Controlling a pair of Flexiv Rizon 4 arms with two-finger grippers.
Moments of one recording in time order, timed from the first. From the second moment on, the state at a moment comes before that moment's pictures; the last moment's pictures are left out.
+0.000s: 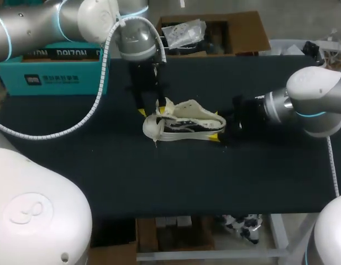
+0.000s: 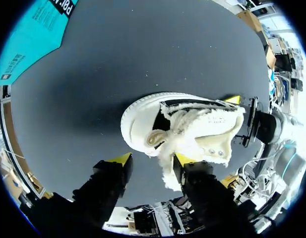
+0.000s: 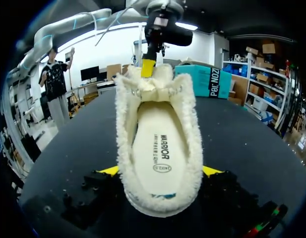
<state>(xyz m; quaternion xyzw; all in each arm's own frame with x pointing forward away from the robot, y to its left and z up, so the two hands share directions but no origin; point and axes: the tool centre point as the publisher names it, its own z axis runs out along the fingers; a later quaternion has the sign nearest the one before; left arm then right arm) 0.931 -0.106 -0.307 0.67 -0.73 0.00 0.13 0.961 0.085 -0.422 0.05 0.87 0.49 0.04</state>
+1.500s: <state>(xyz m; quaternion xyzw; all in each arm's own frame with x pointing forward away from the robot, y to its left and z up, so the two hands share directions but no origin) 0.942 -0.194 -0.260 0.01 -1.00 0.06 0.03 0.961 0.085 -0.422 0.05 0.87 0.49 0.04</state>
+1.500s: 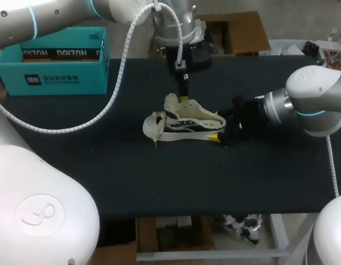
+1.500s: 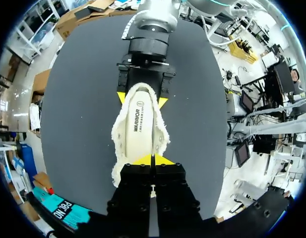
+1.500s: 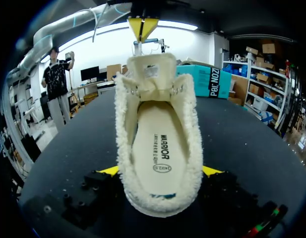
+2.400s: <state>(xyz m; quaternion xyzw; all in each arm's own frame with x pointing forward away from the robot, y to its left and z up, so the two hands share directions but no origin) 0.936 -0.206 -0.360 -0.08 -0.99 0.08 0.07 0.962 0.085 -0.422 0.05 0.87 0.49 0.04</state>
